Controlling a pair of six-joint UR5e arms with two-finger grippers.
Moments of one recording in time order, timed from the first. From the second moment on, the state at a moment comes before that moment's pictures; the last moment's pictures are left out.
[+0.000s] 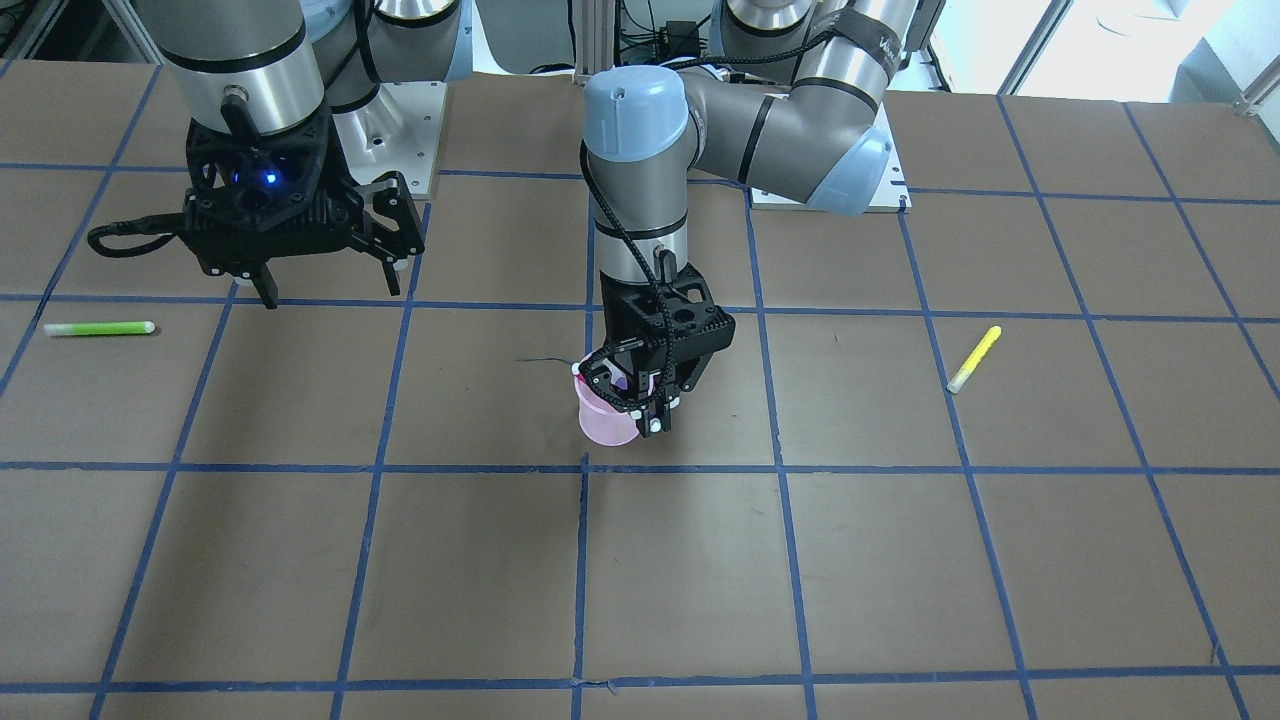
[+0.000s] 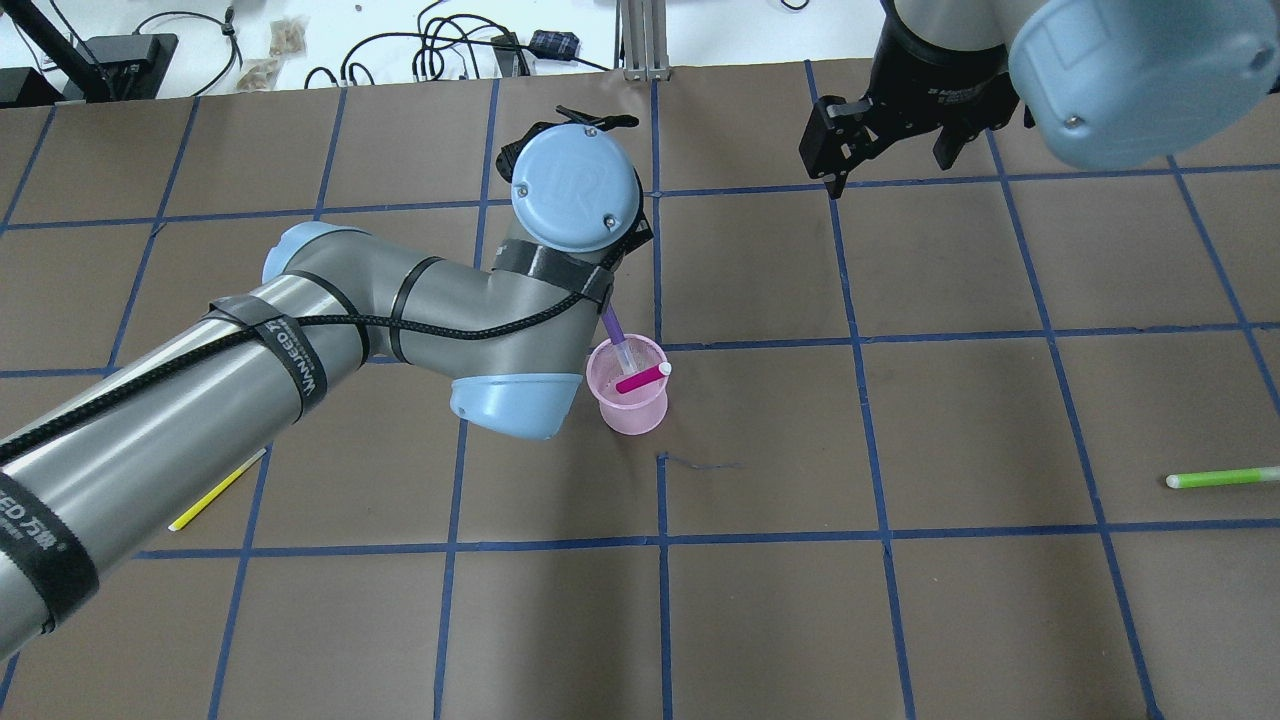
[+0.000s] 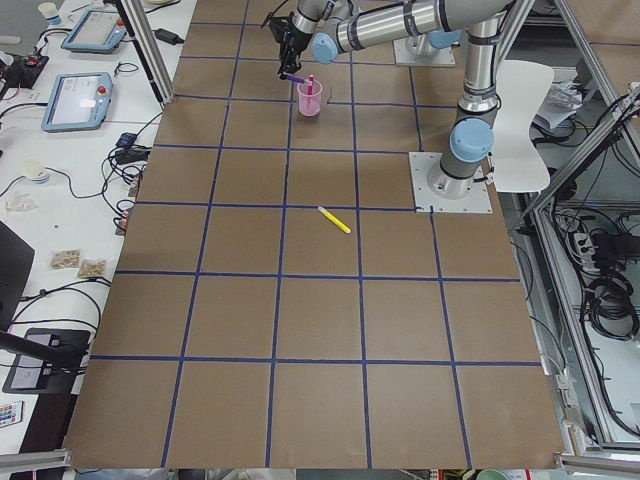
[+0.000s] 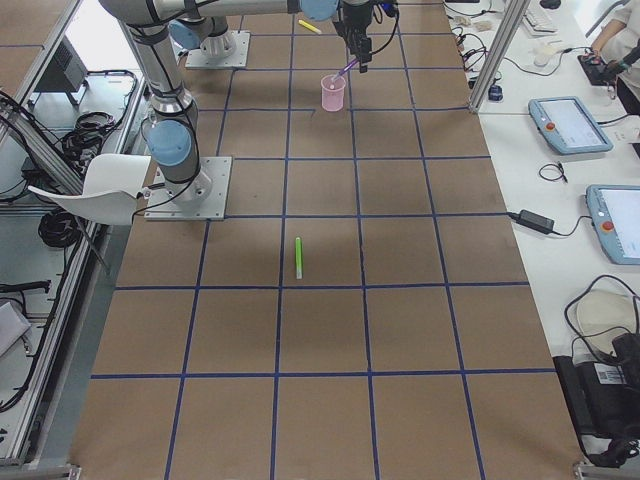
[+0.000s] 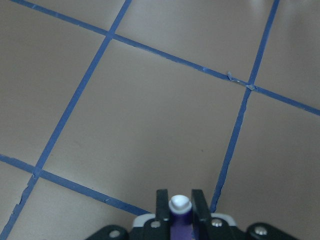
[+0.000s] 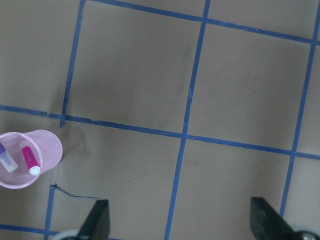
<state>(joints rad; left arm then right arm) -1.97 -1.86 -1.82 -0.68 1.83 -0.73 1.68 -1.50 1.50 -1.68 -1.62 -0.04</state>
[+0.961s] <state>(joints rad) -1.97 -1.87 -1.84 -0.68 1.83 -0.73 1.68 -1.49 1.50 -1.67 -1.61 0.10</state>
